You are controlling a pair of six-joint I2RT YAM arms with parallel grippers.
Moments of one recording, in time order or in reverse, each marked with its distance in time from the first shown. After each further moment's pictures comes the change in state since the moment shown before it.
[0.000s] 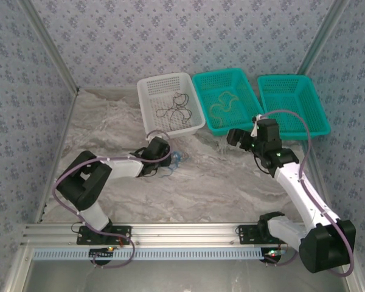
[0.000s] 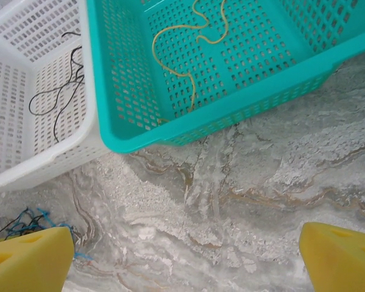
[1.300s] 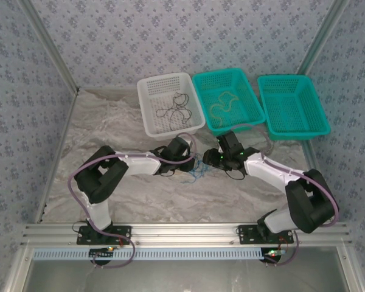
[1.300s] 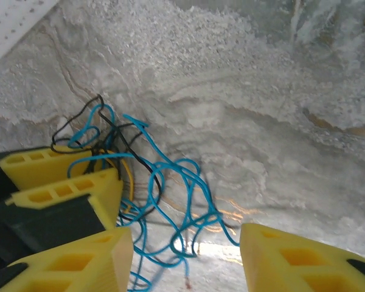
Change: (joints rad) left arm -0.145 0.151 0.197 -0.037 0.220 0.149; right arm 0.309 0.373 -0.049 0.121 -0.072 0.302
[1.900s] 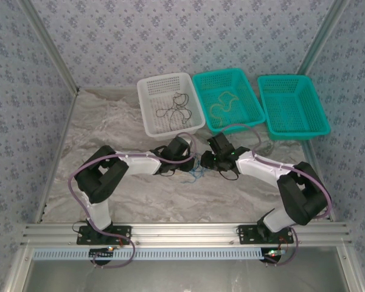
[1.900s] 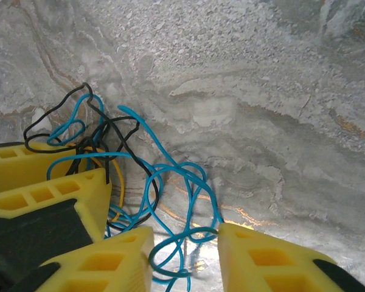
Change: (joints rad) left arm 0.000 0.003 0.005 -0.007 -0.001 -0.009; right arm 0.080 0.078 0.036 -0.010 0.102 -0.006
